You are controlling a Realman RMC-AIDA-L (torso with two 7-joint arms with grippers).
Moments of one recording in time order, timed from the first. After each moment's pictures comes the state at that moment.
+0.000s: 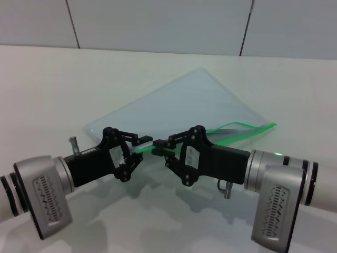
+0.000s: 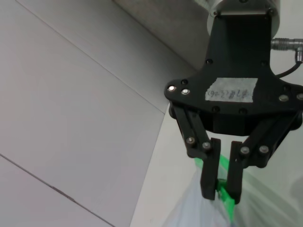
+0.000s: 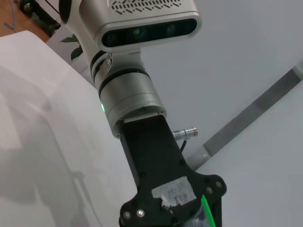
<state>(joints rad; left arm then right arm) -0.55 -2.02 2.86 -0.04 -0.54 1.35 0.32 0.81 2.04 -0.06 0.28 -2.34 -1.12 -0.31</state>
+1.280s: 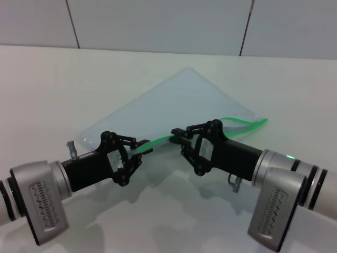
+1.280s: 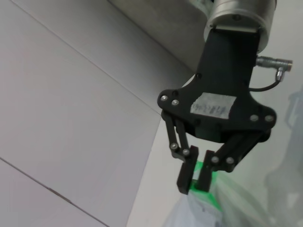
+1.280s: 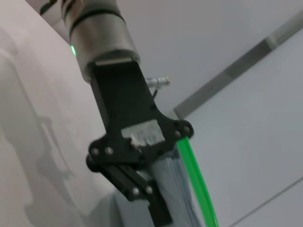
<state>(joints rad) -0.54 -2.02 2.86 -0.04 -0.53 1.37 0.32 0.73 2.04 0.08 0.32 -2.34 -1.04 -0.48</state>
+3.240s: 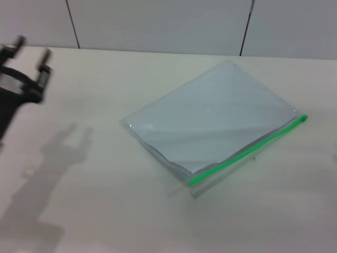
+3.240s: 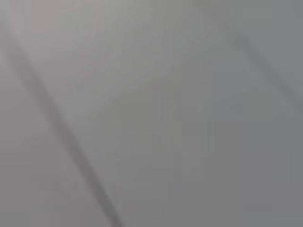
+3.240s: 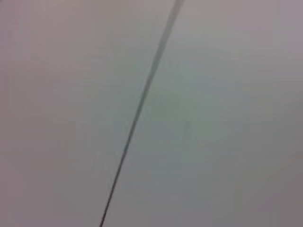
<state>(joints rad) -0.42 -2.03 2.84 0.04 -1.30 1.57 0.13 0.34 2.05 0.67 0.26 -2.16 -1.52 -0.20</state>
